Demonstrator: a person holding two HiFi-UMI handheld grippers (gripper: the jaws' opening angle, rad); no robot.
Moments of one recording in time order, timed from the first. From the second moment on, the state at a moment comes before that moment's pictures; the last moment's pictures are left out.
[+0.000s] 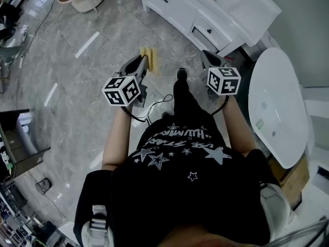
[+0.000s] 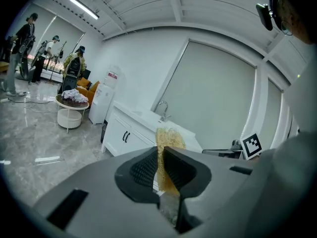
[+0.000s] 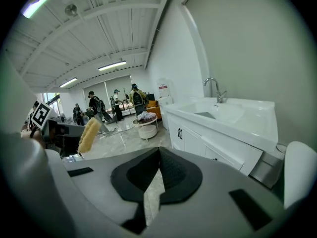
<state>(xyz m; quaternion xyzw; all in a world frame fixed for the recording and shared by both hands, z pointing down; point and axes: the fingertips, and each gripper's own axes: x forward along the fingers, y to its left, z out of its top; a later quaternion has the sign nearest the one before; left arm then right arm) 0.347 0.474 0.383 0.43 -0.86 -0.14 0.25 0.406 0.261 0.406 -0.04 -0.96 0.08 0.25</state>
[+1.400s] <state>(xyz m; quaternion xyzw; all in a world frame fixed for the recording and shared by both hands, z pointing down) 0.010 0.216 0.395 0.45 -0.84 -0.09 0.29 0.049 -0.010 0.444 0.00 -0.95 0.14 0.28</state>
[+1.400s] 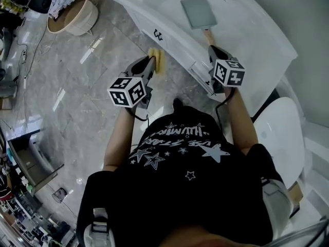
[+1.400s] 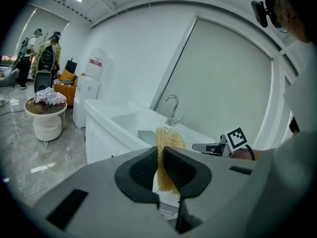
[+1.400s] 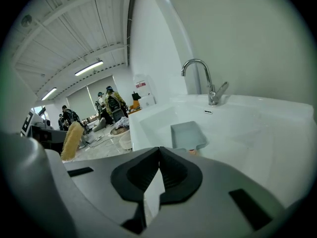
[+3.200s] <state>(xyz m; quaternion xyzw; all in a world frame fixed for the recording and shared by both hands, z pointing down) -0.164 -0.034 0.430 0.74 -0.59 0.08 0.32 0.008 -0.104 0.519 0.22 -0.87 0.25 0.35</state>
